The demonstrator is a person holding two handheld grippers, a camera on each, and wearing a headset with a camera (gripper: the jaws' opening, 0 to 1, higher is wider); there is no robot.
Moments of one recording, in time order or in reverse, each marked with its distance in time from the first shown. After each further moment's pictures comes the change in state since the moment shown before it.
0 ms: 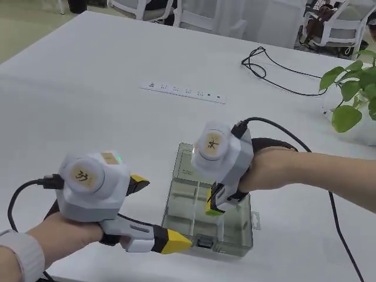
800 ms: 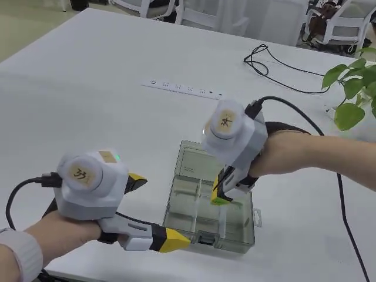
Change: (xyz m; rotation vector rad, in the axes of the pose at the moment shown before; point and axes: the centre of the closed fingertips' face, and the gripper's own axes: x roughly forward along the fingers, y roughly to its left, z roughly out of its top) left arm -0.005 0.002 -0.006 -0.009 0.008 0.012; right arm -0.018 0.001 0.003 0.020 -0.031 0.017
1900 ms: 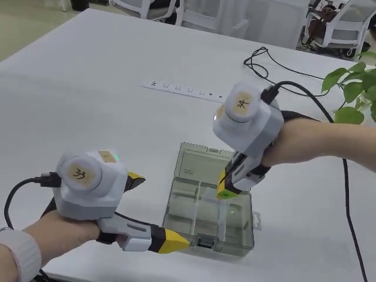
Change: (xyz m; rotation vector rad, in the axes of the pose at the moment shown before) left arm 0.001 0.003 0.002 -0.002 -0.009 0.004; right arm -0.035 -0.001 0.003 0.013 -0.040 0.030
